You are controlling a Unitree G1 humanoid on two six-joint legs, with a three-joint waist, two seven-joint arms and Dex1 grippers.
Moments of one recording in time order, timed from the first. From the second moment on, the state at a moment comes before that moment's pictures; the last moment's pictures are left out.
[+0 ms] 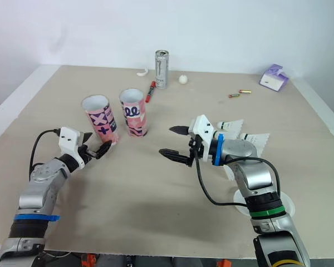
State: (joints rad) left arm -0.32 0.39 0.13 0.14 -0.24 0.23 -0.52; right arm -0.52 -0.54 0.12 0.01 0.38 0.26 1.00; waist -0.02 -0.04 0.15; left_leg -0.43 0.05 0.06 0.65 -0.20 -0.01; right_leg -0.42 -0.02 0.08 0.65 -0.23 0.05
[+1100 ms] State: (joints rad) left arm -0.61 0.40 0.09 0.70 -0.19 -0.13 -0.72; right arm -0.53 -0.55 0.11 0.00 0.38 0.30 1.00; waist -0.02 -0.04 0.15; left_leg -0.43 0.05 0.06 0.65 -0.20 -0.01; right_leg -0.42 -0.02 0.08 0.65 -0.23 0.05
